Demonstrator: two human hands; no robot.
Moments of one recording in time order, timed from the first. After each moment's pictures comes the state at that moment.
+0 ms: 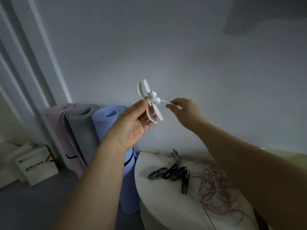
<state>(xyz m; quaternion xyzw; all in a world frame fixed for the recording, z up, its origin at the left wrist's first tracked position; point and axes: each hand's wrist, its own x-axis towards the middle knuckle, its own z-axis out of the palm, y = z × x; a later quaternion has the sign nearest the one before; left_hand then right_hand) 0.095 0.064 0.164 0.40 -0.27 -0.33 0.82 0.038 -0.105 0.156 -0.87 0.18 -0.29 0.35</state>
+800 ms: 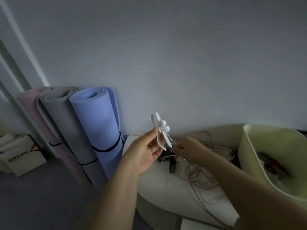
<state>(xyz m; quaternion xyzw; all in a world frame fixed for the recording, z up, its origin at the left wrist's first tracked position) 0.038 0.038 0.061 0.45 -0.09 -0.45 0.77 -0.037 -0.113 0.028 -0.94 0.23 -0.01 0.27</state>
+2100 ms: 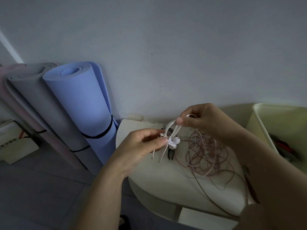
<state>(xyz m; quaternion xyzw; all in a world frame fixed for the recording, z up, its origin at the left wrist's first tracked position) 0.052 0.049 0.021 0.65 -0.32 -0.37 0.58 -0.059 -0.131 0.055 -0.83 0.13 -0.16 0.52</state>
